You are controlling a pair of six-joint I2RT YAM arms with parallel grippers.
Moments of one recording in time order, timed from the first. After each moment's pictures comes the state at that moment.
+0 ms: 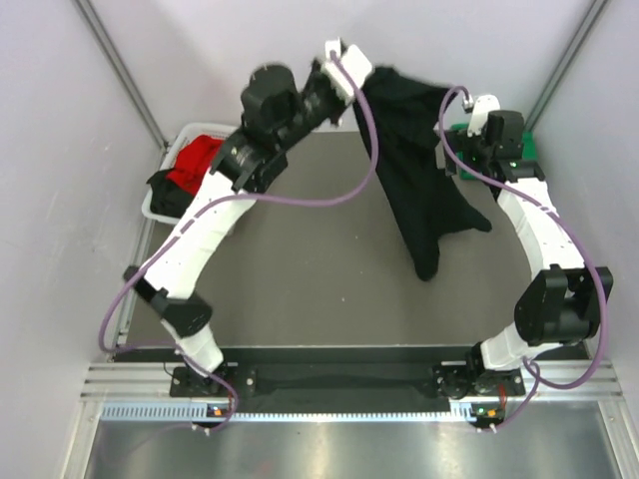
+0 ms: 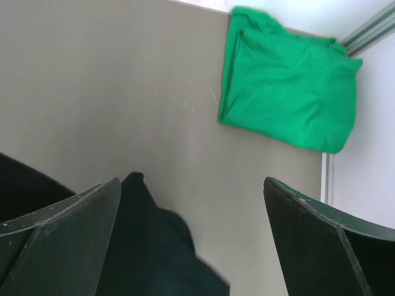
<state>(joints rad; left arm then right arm) -0.70 1.78 2.30 -0.32 0.12 0.48 0.05 1.54 1.44 -0.40 0.03 -0.20</state>
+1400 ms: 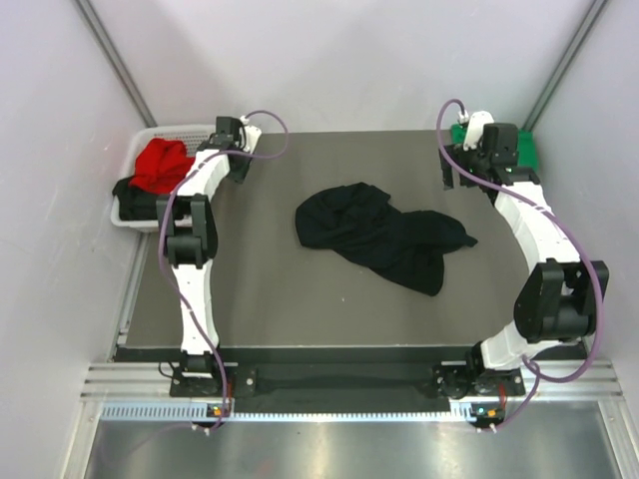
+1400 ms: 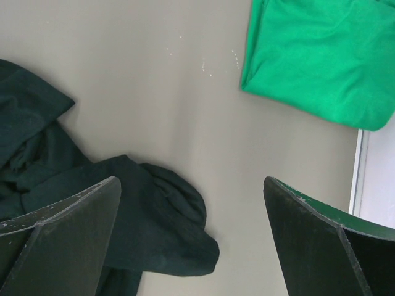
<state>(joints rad) -0.06 2.31 2.01 -0.59 -0.10 0.42 0.03 1.55 1.35 -0.41 -0.02 -0.19</state>
